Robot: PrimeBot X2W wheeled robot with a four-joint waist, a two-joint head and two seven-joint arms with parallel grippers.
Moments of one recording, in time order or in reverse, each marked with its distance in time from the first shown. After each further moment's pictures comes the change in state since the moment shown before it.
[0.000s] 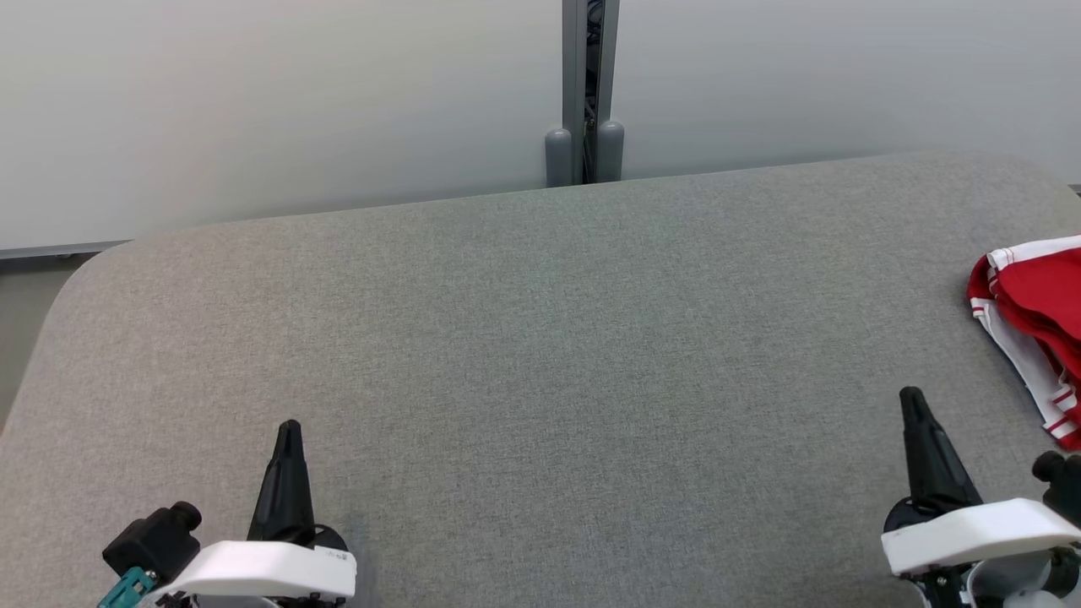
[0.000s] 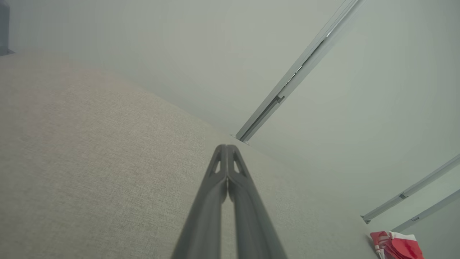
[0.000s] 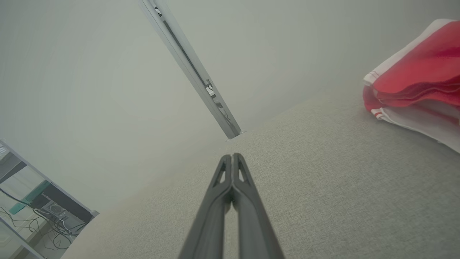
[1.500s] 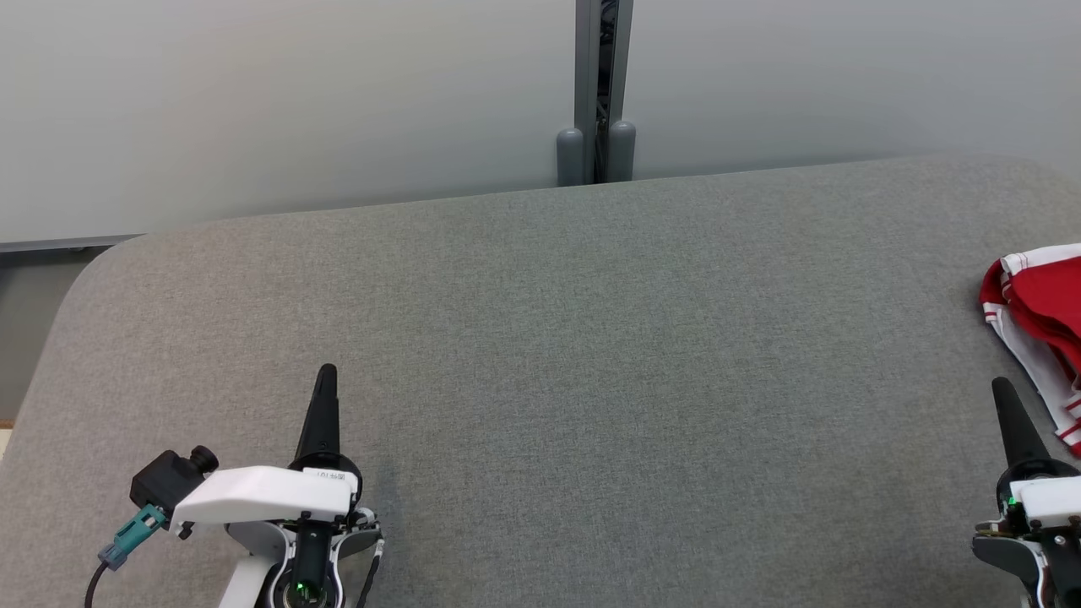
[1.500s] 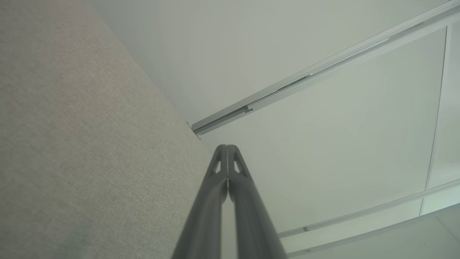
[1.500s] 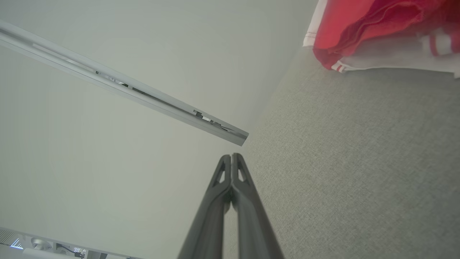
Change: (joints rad) left arm -0.199 0.005 -0.092 0.161 -0.548 -0.071 0.058; right arm -0.098 -0.018 -0.232 0.113 0.540 0.000 0.236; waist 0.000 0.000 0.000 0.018
